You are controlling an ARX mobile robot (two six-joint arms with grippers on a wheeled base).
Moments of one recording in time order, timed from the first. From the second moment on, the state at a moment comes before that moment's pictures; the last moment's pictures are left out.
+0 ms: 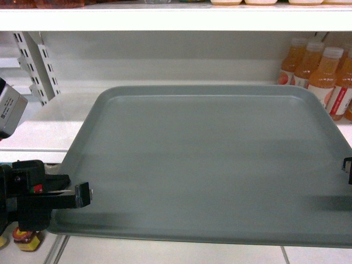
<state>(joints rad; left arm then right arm) -0.32 1.39 0.39 0.43 -0.19 -0.26 0.16 1.39 0.45 0.39 -0.01 0.23</state>
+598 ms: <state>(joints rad) -0.32 1.39 0.39 0.43 -0.19 -0.25 0.16 1.39 0.45 0.38 -0.01 0.23</state>
